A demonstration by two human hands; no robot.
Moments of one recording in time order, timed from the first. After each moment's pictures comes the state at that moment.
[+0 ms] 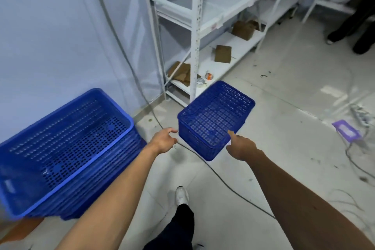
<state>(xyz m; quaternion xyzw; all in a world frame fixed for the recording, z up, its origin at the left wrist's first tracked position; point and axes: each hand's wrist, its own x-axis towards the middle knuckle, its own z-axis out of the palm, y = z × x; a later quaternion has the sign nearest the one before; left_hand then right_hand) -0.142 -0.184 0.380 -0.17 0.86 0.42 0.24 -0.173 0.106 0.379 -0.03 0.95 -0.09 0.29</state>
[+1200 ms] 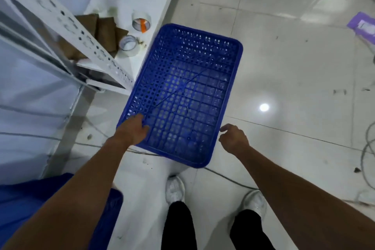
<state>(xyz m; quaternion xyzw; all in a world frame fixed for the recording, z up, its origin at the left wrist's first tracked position) -0.571 -0.124 -0.013 -0.02 0.92 0.10 0.37 -0.457 0.172 -0.023 0.33 0.82 -0.36 0.30</state>
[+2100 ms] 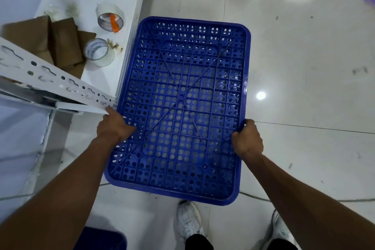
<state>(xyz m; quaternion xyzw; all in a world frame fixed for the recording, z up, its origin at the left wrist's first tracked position) -0.702 -0.129 -0.121 -0.08 0.94 0.04 0.32 -0.518 0.169 -0.148 0.49 0.77 -0.38 0.14</state>
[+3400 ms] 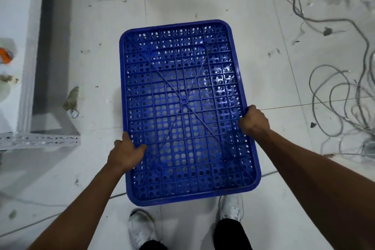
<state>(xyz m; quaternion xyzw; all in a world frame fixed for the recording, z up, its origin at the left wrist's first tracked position) -0.546 0.117 -0.111 0.02 0.90 0.11 0.42 -0.394 0.448 -0.132 0.55 0.77 -0.27 0.20</state>
